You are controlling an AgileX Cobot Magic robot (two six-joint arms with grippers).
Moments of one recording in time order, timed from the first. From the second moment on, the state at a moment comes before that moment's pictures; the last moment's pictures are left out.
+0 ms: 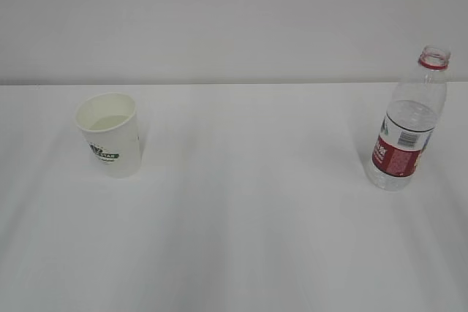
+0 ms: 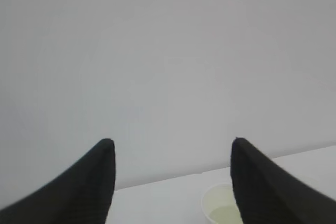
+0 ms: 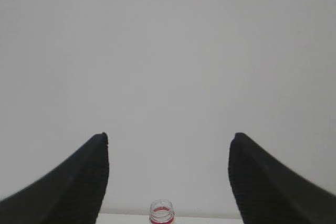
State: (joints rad) left arm -0.16 0.42 -0.37 0.49 -0.06 -0.43; right arm 0.08 0.37 -0.48 -0.14 0.04 0.13
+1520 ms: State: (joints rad) left arm -0.16 0.23 -0.67 0.18 0.63 -0.18; right arm 0.08 0.27 -0.82 -0.14 0.79 0.13
